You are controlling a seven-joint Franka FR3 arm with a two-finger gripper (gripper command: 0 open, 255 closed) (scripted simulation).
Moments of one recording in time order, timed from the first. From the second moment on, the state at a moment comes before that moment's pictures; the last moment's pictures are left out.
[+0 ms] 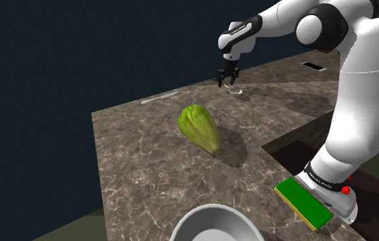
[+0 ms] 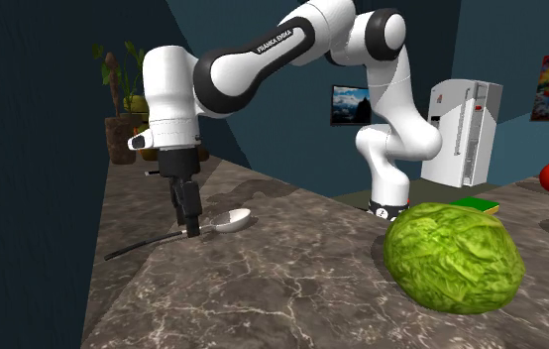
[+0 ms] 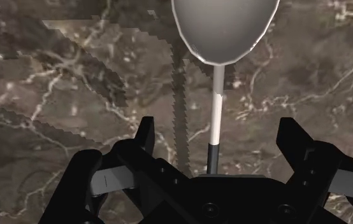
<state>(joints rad) -0.14 0.40 -0.22 -1.76 0.23 2.11 -0.18</state>
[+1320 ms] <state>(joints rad) -0.14 0.39 -0.22 -1.75 0.23 2.09 -0.18</state>
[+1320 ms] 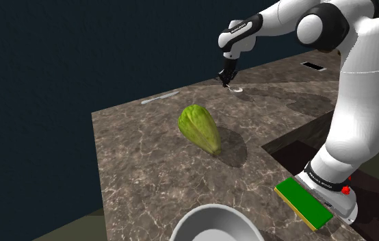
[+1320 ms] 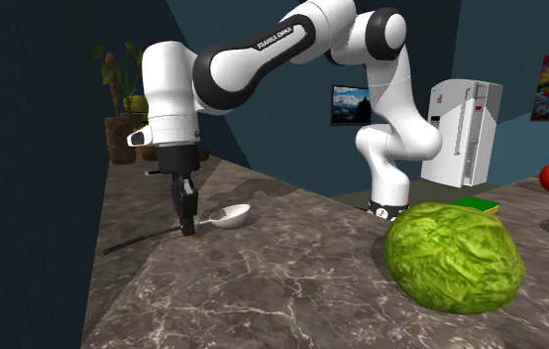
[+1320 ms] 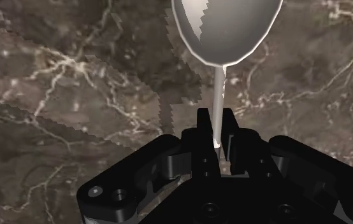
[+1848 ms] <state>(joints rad) -0.14 0.35 -0.23 -1.71 0.21 2.00 -0.16</state>
